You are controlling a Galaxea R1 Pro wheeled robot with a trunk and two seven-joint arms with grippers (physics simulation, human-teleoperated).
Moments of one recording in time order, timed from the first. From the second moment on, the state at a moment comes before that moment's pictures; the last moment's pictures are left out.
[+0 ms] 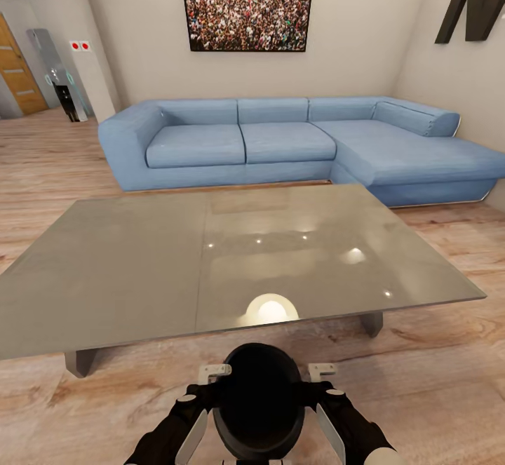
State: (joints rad) left arm -0.45 -0.16 -0.19 -0.60 0.20 0.23 0.17; right arm -0.51 0.10 0.08 -0.49 -0.05 0.23 -0.03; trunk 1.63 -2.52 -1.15
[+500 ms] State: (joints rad) left arm -0.45 -0.16 -0.19 -0.60 0.20 0.23 0.18; right arm -0.51 0.10 0.08 -0.49 -0.05 0.23 -0.03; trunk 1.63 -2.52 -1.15
